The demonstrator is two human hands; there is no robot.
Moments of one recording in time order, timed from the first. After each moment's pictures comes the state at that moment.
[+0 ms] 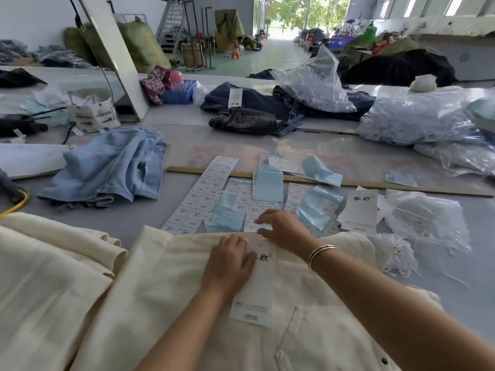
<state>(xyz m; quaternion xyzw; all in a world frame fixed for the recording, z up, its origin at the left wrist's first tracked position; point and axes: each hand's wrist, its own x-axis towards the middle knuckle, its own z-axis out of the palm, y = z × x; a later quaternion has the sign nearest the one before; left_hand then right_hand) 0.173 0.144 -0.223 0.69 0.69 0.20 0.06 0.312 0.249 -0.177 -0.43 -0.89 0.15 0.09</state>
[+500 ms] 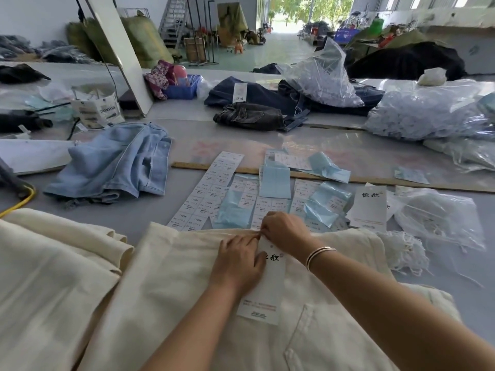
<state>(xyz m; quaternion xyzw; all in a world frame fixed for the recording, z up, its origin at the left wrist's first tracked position) 0.177 0.148 -0.230 0.71 0.69 0.16 0.03 0.295 0.252 -0.198 -0.44 -0.90 0.05 0.07</state>
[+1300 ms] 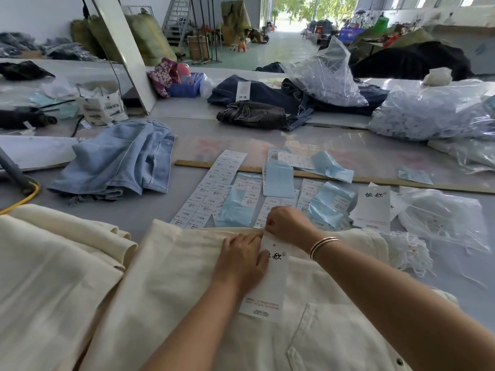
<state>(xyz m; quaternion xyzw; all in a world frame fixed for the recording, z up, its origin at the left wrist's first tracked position) 0.179 0.147 -0.229 0.70 0.69 0.18 0.04 0.294 0.265 -0.192 -0.47 -0.88 0.11 0.04</state>
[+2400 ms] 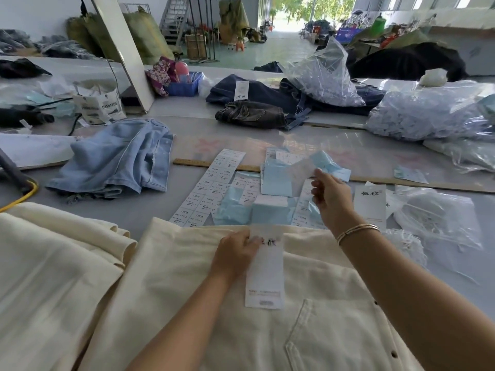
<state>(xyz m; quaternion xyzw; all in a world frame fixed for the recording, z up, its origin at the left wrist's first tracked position) 0.169 0.146 -0.213 0.55 0.69 0.38 0.29 0.344 0.259 -0.127 -0.47 -0.34 0.59 0.56</state>
